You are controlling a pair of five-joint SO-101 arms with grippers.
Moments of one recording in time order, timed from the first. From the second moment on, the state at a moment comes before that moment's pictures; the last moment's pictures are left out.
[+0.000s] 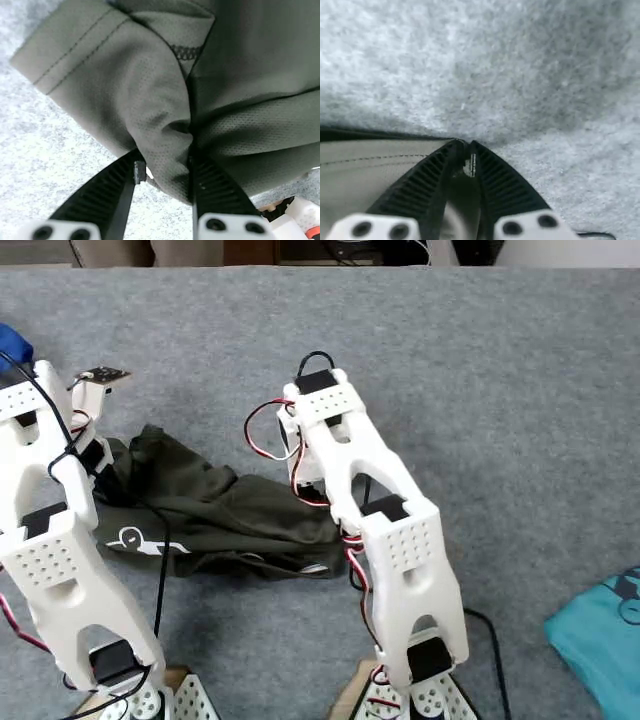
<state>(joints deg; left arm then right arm) -27.3 34.3 -23.8 100.1 -55.3 -25.2 46.1 -24.0 94.2 -24.1</state>
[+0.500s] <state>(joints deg) -27.3 34.3 -23.8 100.1 -55.3 -25.5 48.5 -57.5 101.1 -27.6</state>
